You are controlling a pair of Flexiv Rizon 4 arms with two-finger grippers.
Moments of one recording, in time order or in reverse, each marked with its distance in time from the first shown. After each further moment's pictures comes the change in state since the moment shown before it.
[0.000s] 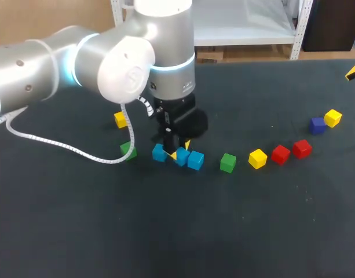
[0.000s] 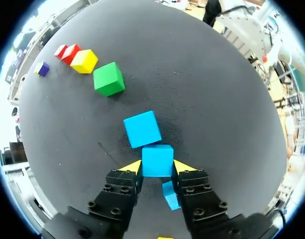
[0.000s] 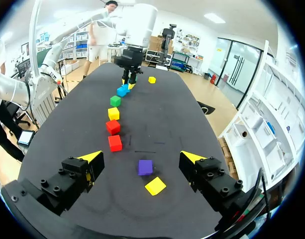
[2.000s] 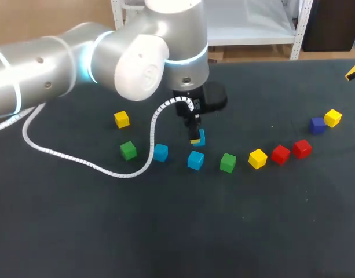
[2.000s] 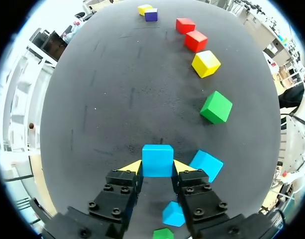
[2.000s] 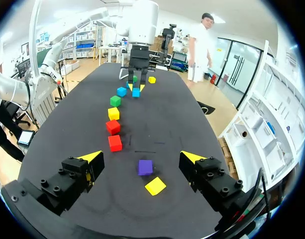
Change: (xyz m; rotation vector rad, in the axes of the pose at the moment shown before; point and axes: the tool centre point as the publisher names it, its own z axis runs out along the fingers) left arm -0.006 0.053 -0.008 -0.129 0.002 -0.815; right arm 0.000 0.000 0.000 0.000 0.000 0.000
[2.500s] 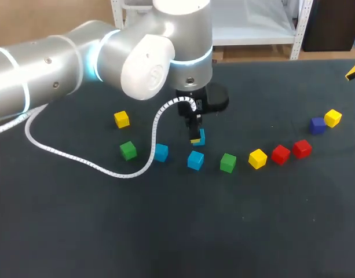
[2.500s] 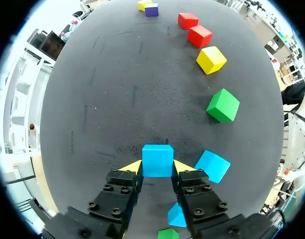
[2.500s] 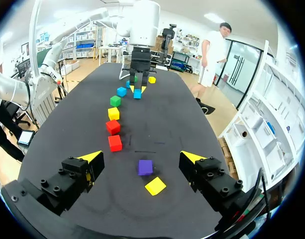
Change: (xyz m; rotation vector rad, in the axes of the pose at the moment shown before) left arm -0.001 0.006 0.004 -0.006 0.026 0.009; right arm 0.000 0.000 0.000 0.000 0.000 0.000
